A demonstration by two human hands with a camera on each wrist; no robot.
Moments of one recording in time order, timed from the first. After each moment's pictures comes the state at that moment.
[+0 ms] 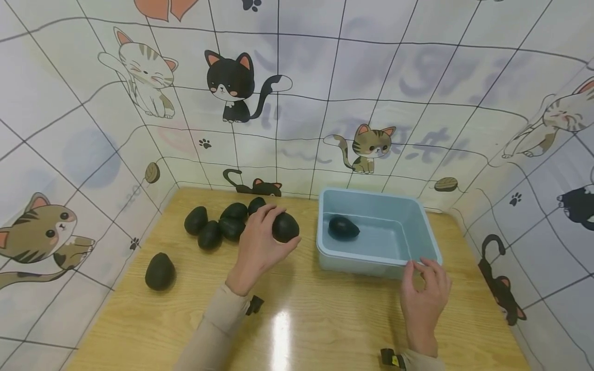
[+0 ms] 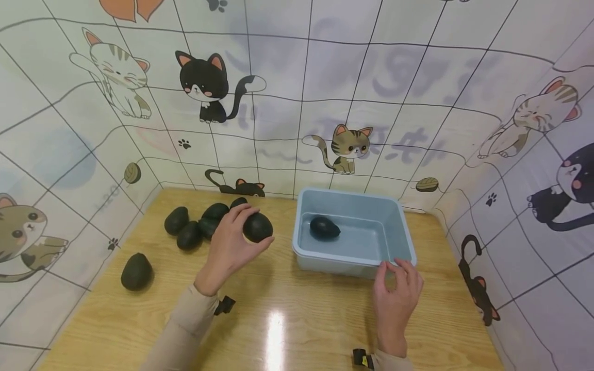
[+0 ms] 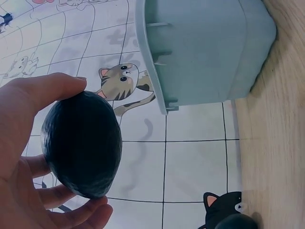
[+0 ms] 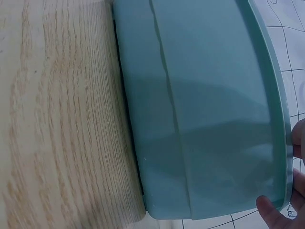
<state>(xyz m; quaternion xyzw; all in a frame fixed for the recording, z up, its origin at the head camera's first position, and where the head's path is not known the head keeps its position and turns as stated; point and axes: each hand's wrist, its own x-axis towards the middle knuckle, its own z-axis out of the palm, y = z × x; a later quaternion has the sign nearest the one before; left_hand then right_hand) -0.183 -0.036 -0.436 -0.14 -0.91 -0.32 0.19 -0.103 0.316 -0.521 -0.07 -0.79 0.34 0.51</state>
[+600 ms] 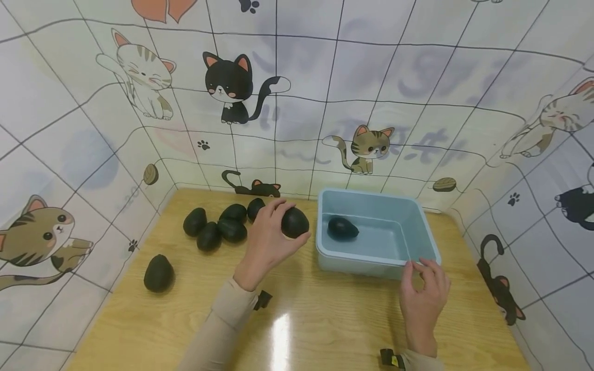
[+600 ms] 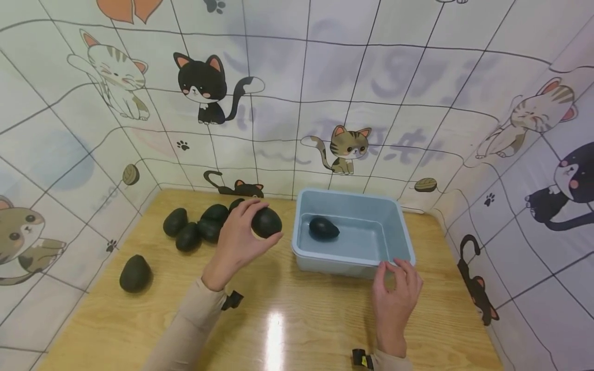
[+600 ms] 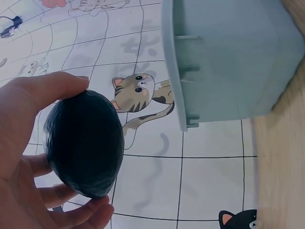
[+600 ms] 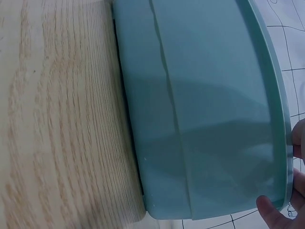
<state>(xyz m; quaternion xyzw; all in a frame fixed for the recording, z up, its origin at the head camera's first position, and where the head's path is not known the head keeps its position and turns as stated) -0.191 -0.017 -0.417 -0.16 -0.91 -0.34 0.19 -0.103 0.314 -0.517 -0.07 -0.79 0.33 0.50</state>
